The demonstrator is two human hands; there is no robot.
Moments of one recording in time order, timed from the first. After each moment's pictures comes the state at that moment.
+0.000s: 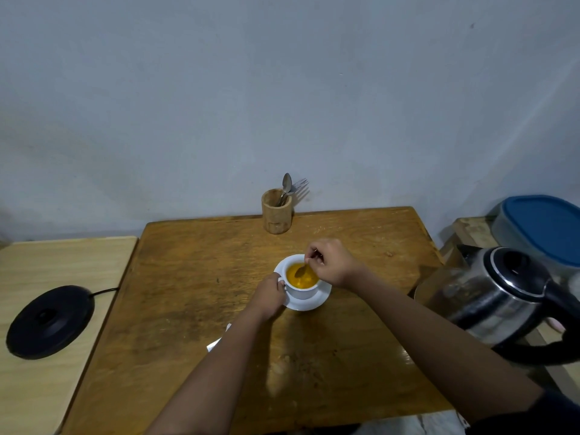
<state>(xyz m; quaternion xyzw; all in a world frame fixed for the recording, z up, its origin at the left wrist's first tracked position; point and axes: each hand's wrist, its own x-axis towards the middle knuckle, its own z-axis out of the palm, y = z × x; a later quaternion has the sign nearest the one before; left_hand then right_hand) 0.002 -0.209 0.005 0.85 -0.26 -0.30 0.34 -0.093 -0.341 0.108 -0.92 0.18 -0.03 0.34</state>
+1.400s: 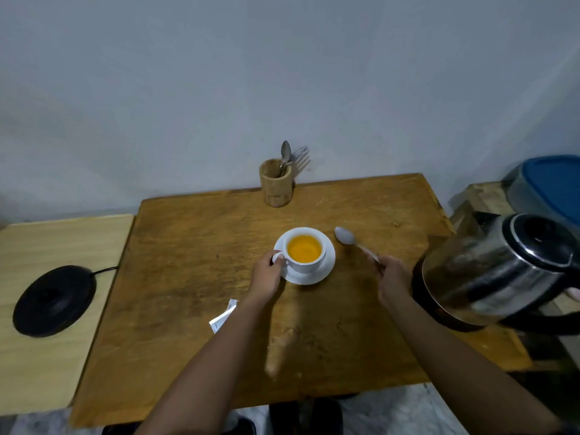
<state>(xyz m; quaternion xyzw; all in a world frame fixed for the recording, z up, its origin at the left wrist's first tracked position) -0.010 -0.203 -0.001 0.80 -0.14 -0.30 0.50 -0.162 -0.368 0.008 -0.33 0.62 -0.30 0.65</state>
